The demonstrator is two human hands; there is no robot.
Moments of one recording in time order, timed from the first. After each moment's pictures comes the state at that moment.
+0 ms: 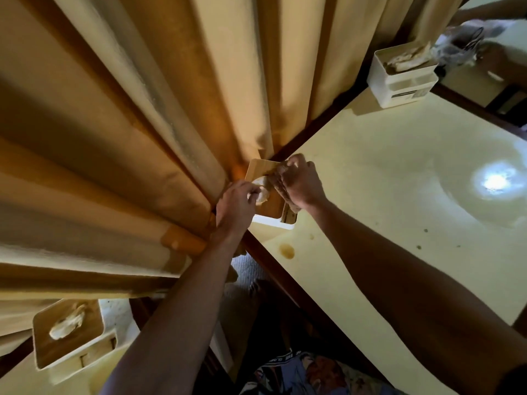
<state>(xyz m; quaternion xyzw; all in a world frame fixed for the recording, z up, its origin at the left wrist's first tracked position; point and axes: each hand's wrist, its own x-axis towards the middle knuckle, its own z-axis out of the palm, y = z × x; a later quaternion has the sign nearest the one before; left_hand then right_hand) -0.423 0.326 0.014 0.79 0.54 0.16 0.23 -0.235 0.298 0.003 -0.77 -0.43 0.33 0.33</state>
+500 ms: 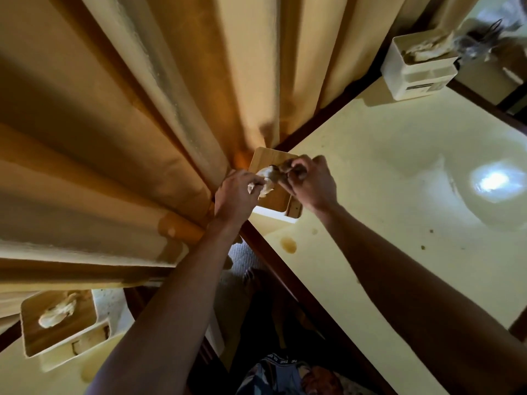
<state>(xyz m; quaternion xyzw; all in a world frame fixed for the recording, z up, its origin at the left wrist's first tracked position) -0.431 0.338 0.002 0.79 0.53 0.19 0.24 -0.242 0.287 0.002 -0.80 -0.48 0.22 0.27</state>
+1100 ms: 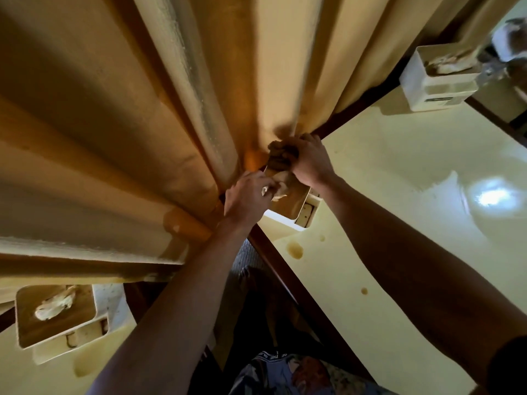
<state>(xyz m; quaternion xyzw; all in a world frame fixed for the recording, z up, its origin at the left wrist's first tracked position) -0.433 0.338 0.015 0.80 0.54 0.14 0.24 -0.238 0.369 -0.005 -0.74 -0.62 0.18 0.19</state>
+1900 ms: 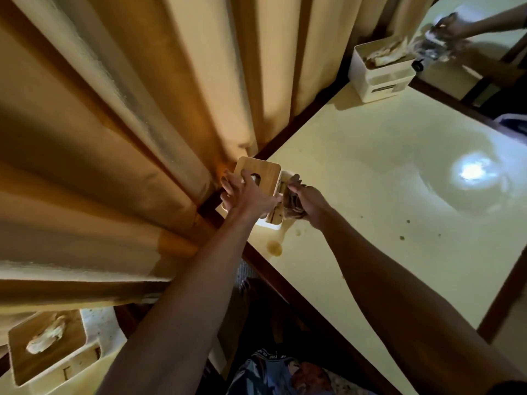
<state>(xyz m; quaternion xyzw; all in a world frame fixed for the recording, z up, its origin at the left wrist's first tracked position) -0.348 0.320 0.030 0.71 0.65 -0.09 0.26 -0.208 0.256 -0.031 -0.72 -0.11 0.56 0.40</state>
